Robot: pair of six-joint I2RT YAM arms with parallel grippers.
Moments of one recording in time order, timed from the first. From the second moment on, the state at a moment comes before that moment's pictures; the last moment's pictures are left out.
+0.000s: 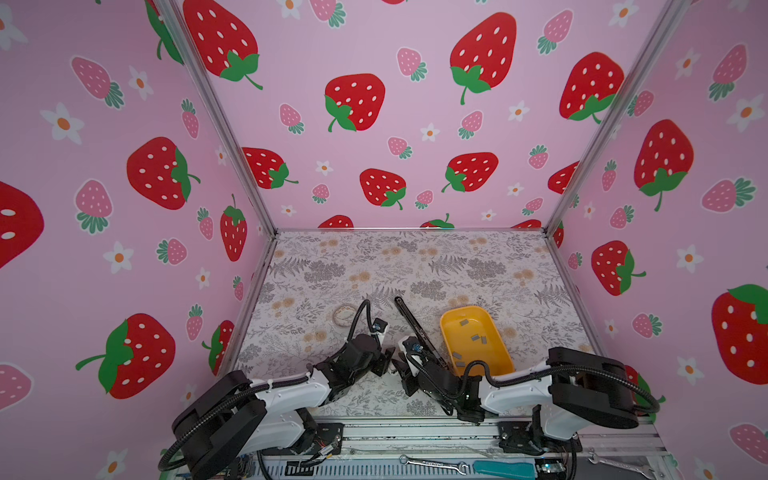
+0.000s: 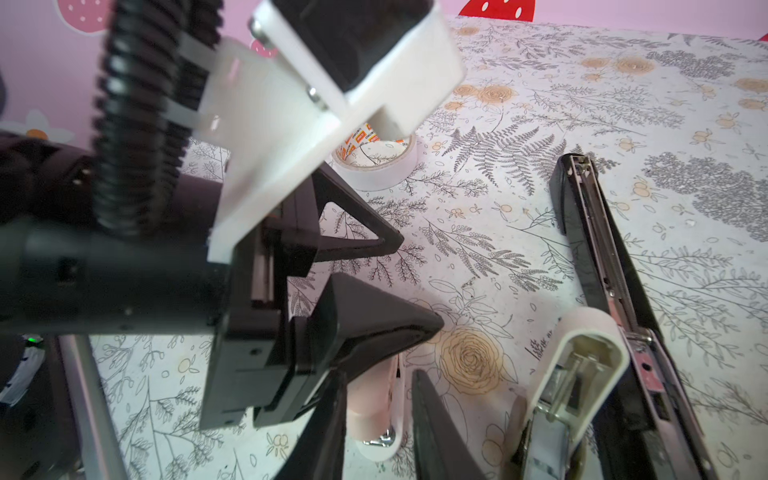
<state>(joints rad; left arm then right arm) -0.80 1.21 0.27 0.30 -0.16 -0.19 1.44 1.59 0.53 0.61 0.48 0.39</state>
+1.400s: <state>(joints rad) -0.80 1.17 0.15 0.51 -0.21 -0.15 1.44 1.77 0.55 0.73 0.47 0.43</state>
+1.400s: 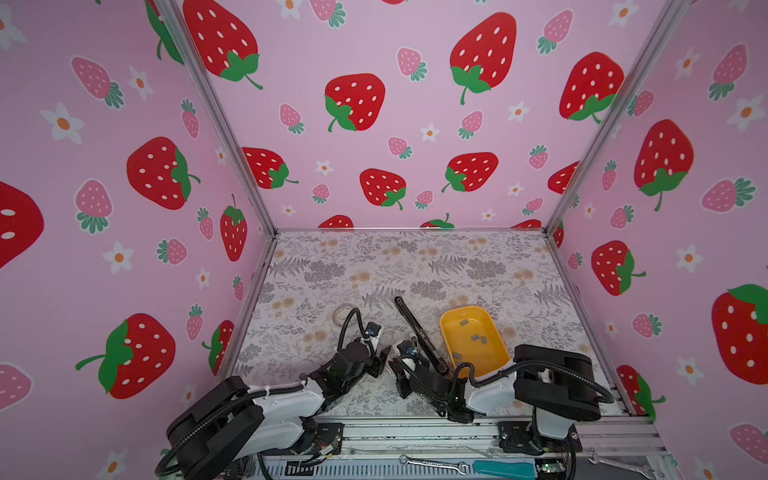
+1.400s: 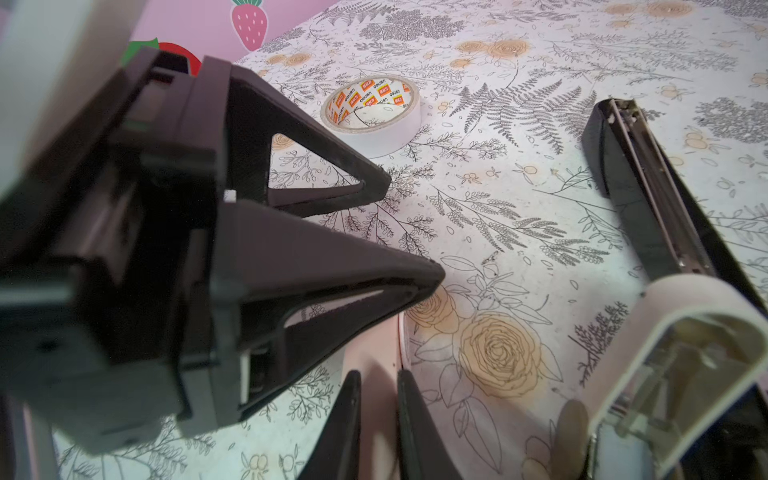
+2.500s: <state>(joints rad) -0.81 1.36 0.12 0.74 -0.29 -0.18 1.44 1.89 0.56 0.89 0.51 0.46</state>
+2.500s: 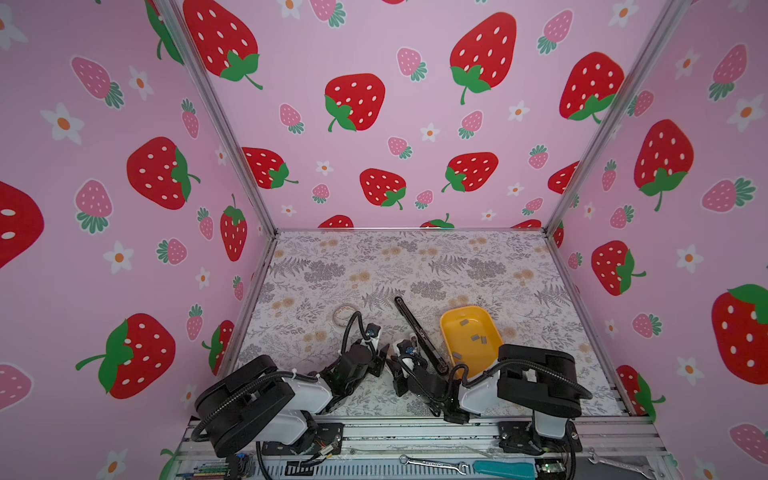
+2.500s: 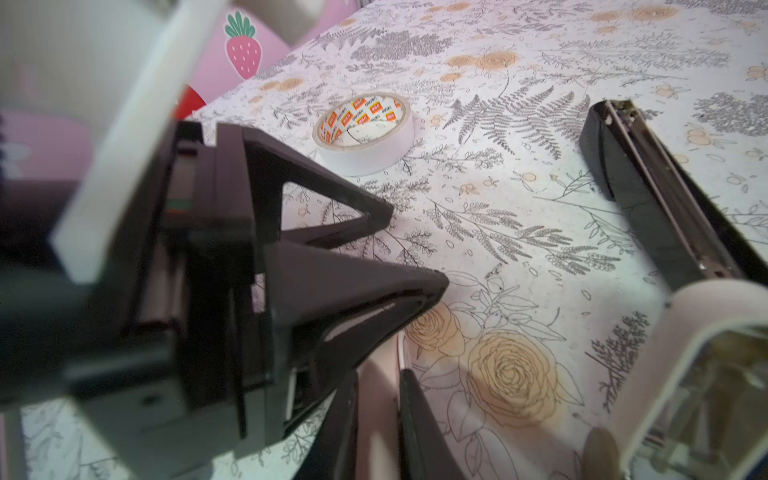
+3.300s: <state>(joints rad) -0.81 0.72 0.41 -0.11 -0.62 -0.56 1.44 1.65 0.59 0.56 0.54 0.41</state>
